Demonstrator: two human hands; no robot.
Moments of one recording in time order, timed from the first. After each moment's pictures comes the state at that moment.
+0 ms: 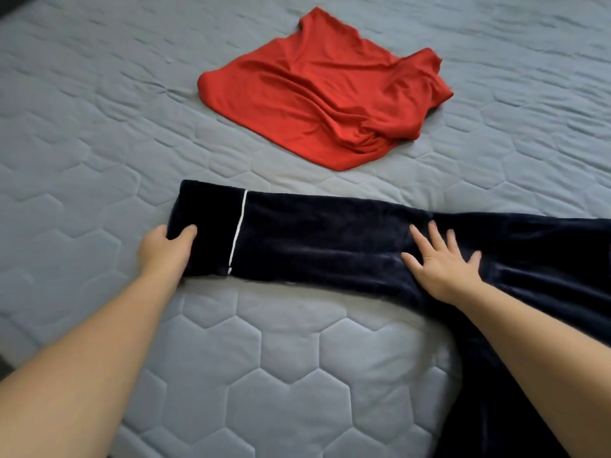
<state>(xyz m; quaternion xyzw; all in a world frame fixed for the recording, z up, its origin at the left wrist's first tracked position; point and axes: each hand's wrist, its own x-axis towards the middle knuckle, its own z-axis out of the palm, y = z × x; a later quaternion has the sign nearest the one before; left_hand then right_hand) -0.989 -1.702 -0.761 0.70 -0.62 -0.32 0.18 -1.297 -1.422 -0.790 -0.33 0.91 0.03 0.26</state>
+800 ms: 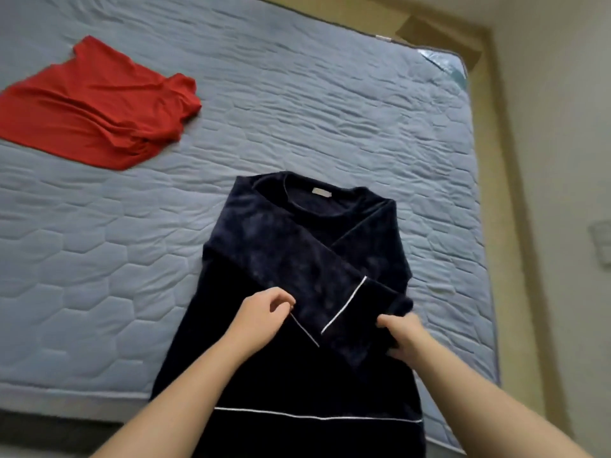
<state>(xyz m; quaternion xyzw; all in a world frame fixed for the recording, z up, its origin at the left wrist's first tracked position) -1.151 -1.196 -0.567 0.27 -0.78 -0.55 -0.13 -1.271 -0.971 -0.554 0.31 0.79 -0.37 0.38</state>
